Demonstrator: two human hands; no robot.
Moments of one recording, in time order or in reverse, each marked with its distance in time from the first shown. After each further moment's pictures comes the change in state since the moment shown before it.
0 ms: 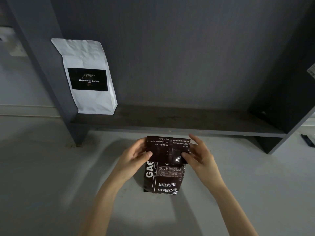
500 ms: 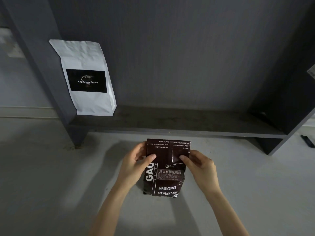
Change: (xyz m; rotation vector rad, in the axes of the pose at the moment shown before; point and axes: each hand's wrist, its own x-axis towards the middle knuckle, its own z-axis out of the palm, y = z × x) left_hand 0.002 -0.018 0.011 0.050 0.159 0.051; right_hand -0.003 0.013 0.007 -0.056 0.167 0.086
